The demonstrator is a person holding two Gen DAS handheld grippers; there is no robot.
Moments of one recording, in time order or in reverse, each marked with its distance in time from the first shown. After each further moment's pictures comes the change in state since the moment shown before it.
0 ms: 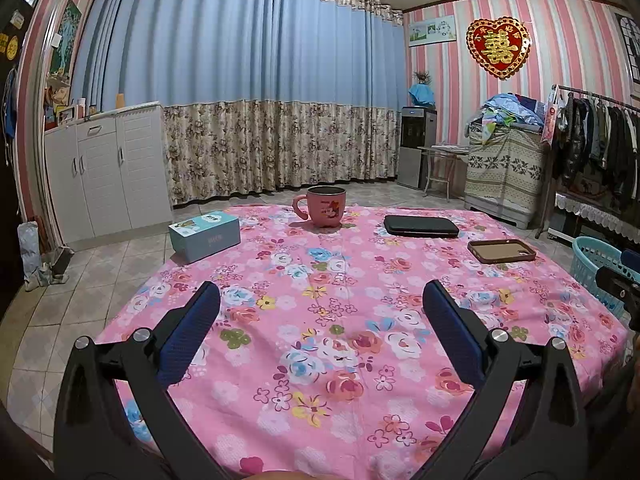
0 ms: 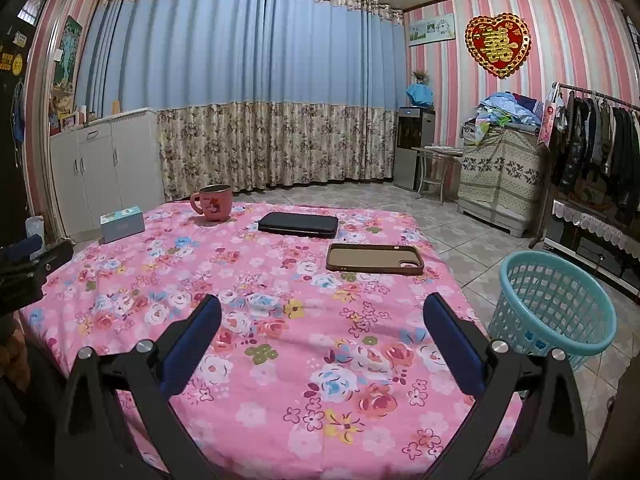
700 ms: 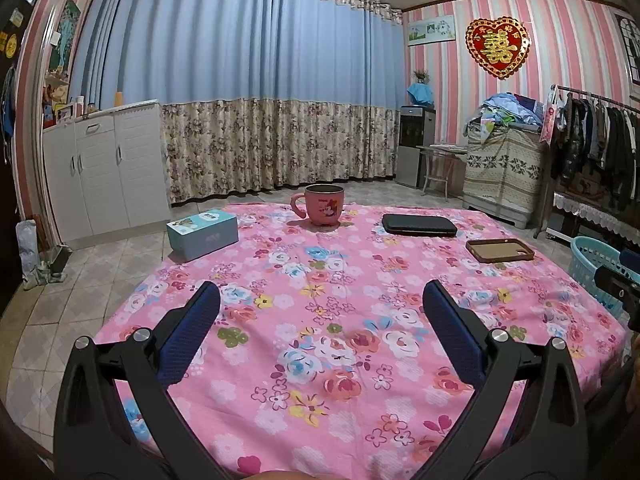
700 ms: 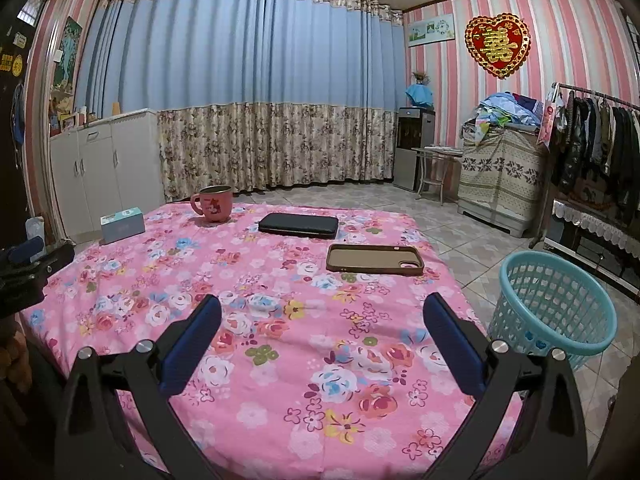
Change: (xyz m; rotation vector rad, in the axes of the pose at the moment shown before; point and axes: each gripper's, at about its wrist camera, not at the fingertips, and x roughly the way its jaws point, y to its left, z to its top) left arm 0.001 -0.002 0.001 -0.007 0.004 -0.008; right arm 0.001 0.002 0.000 0.001 -0.001 0.000
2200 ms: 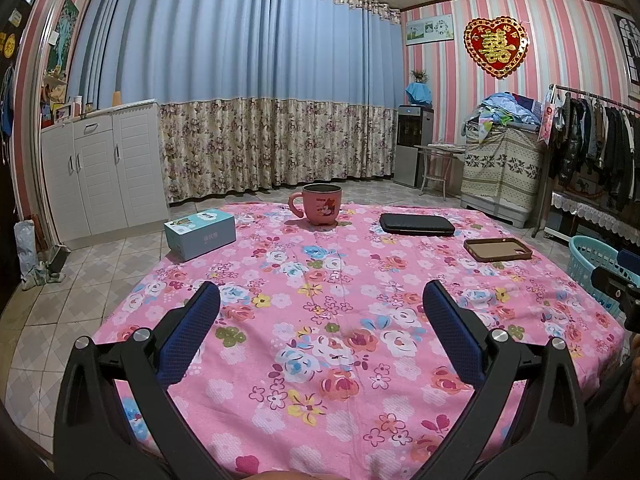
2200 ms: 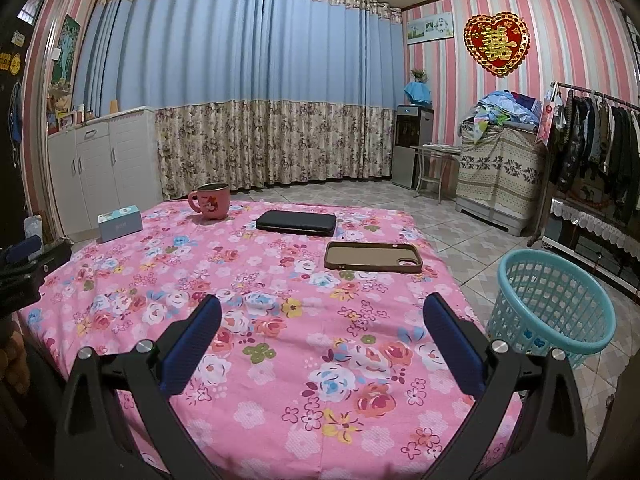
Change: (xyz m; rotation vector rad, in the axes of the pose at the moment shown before) left arm 0.002 0.002 0.000 0.001 0.002 -0.006; right arm 0.001 -0.002 0.000 0.003 0.009 -0.009
